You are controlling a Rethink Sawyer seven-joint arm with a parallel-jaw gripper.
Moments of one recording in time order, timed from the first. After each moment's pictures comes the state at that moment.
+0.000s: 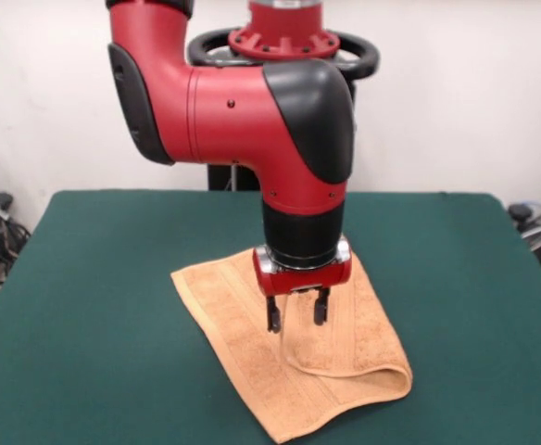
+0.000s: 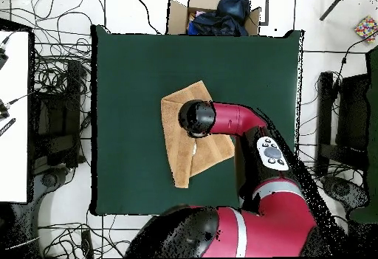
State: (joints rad) arm -0.38 -0.44 0.18 1.53 -0.23 0.56 1.42
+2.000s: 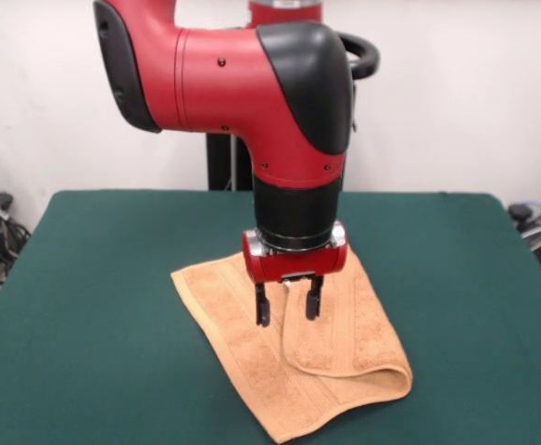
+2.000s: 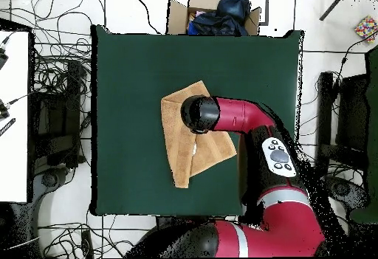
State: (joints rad) arm -0.38 -0.51 0.18 1.53 -0.23 0.56 1.42
